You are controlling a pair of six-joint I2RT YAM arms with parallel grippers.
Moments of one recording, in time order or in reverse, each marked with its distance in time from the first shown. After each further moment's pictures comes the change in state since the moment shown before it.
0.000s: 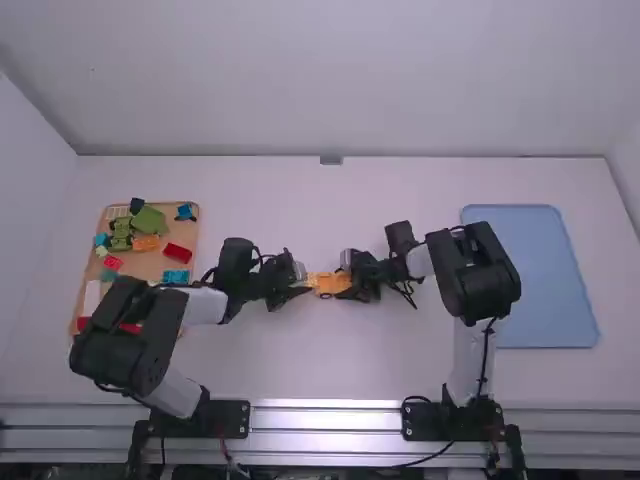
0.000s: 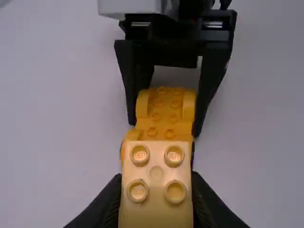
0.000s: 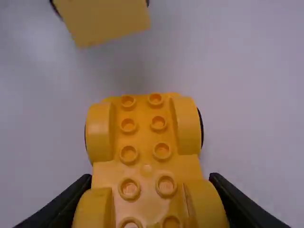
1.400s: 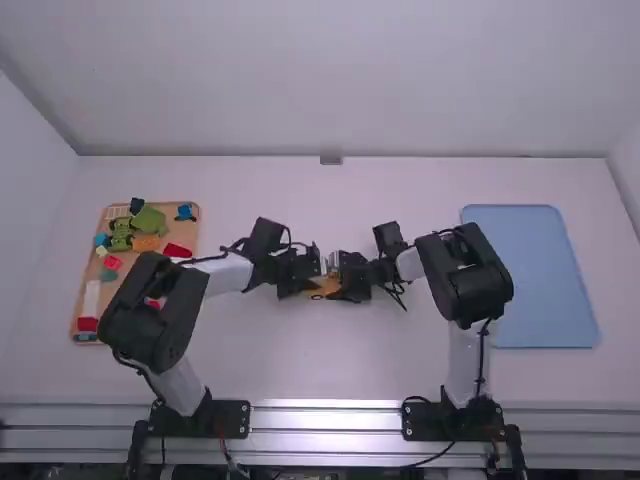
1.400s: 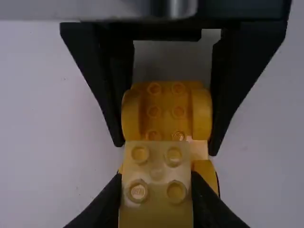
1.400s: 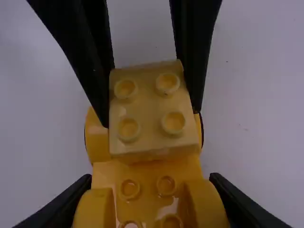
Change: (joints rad) left arm -0.102 0.117 0.307 -0.504 -0.197 0.228; right arm 0.068 0.000 0.000 0.012 0.035 0.036
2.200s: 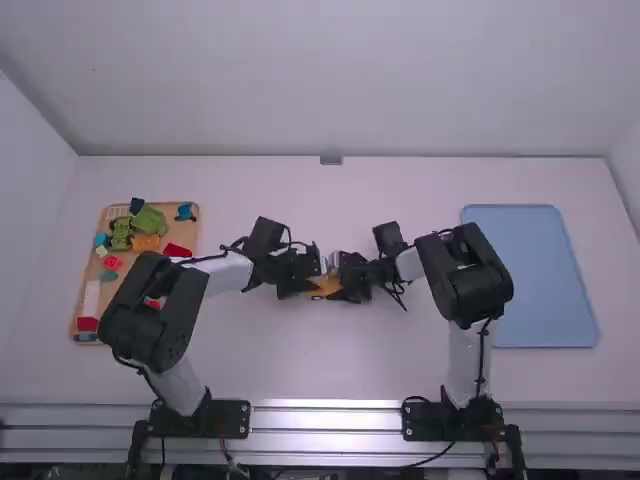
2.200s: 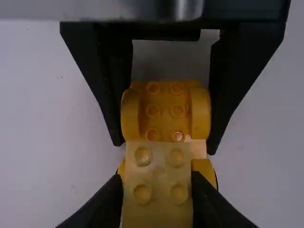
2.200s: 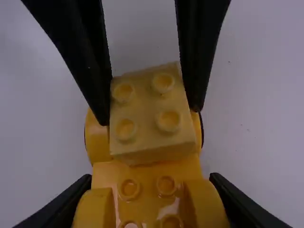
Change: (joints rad) left arm 0.000 0.000 0.006 -0.012 0.008 -0.003; right arm 0.000 0.000 0.000 -0.003 -0.003 -0.003
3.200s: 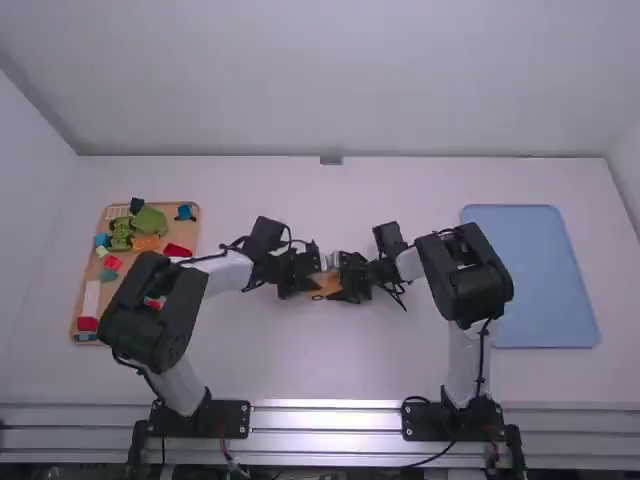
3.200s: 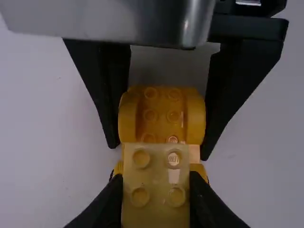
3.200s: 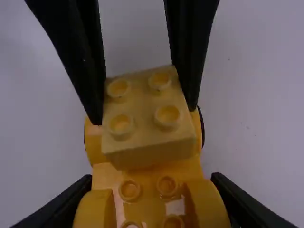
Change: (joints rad) left arm 0.002 0.000 0.021 -0.049 0.018 -0.057; right arm 0.000 0.000 0.000 -0.002 0.005 0.001
